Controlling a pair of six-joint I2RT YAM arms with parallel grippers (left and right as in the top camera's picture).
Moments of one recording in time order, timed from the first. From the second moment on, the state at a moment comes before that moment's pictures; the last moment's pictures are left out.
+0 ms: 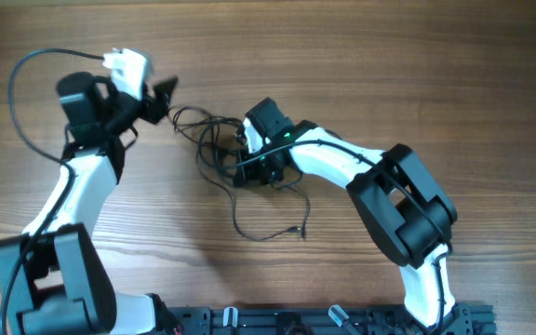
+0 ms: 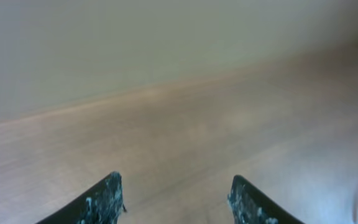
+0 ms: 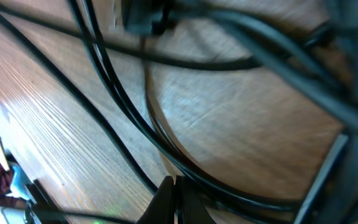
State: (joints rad) left arm 0.19 1.59 0.88 0.35 0.62 0.15; right arm 0.69 2.13 1.33 -0.41 -0.57 0.55
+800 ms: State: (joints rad) left arm -0.17 1.56 0.89 -0.19 0.35 -0.39; right arm 0.46 1.93 1.37 -0.43 -0.57 0.39
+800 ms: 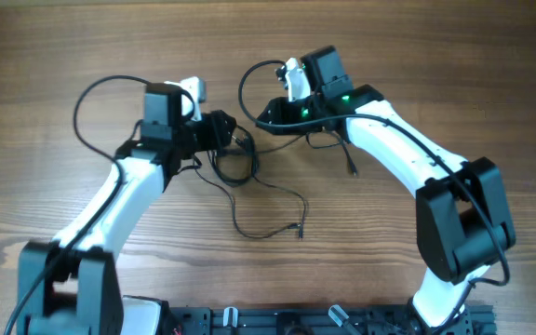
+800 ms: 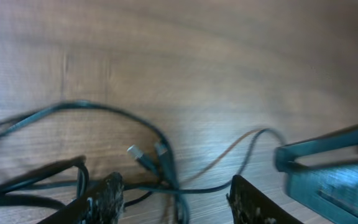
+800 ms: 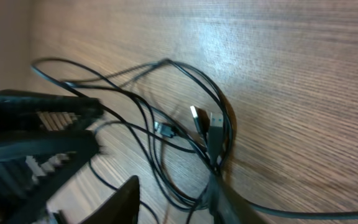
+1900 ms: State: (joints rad) left arm 0.03 1.66 0.83 -0.54 0.03 -0.34; right arm 0.60 2.06 1.37 -0.64 -0.31 0.43
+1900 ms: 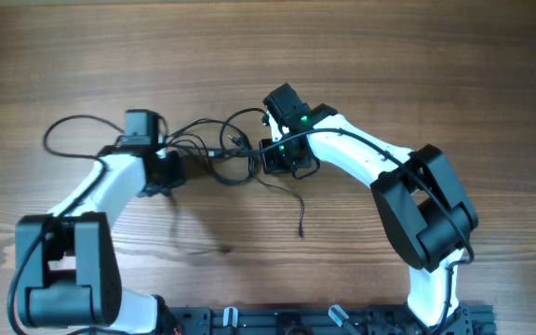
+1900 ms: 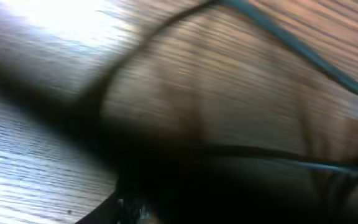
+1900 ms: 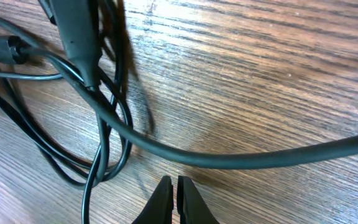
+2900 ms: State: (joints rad) left arm -0.17 1.64 1.05 -0.59 0.30 -0.35; right arm 0.56 2.08 1.53 -0.65 -0.28 0.37
